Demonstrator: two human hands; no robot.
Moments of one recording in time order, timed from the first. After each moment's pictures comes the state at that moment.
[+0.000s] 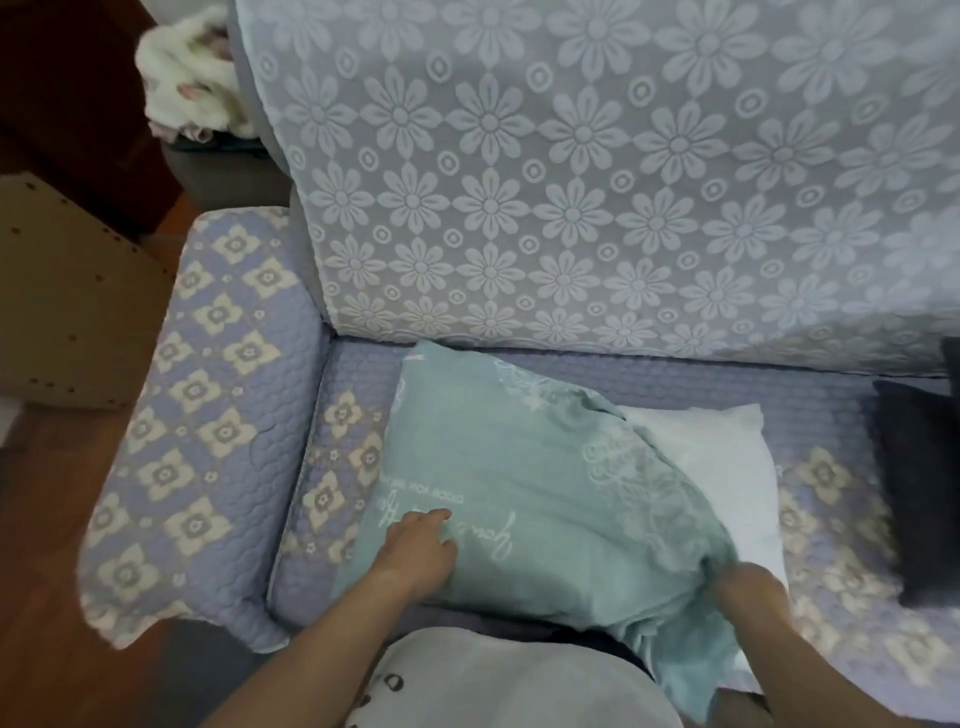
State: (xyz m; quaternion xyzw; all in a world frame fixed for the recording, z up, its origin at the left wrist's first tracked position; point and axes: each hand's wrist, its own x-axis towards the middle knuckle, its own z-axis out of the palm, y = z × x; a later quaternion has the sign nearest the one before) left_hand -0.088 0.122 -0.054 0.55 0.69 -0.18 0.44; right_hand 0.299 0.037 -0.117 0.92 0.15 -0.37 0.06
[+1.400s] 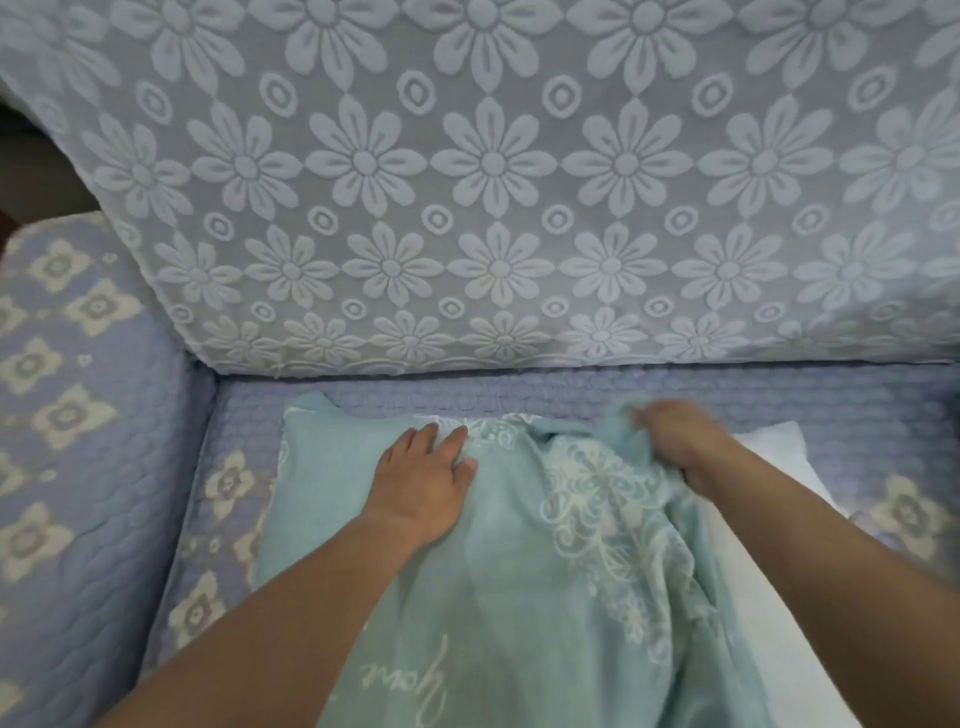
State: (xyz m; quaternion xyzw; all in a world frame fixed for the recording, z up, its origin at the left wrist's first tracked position) left_hand 0.028 0.296 -0.202 0.74 0.60 -0.19 0.24; right_hand 0.336 0.286 -0.197 0.82 0.29 -0.49 -0.06
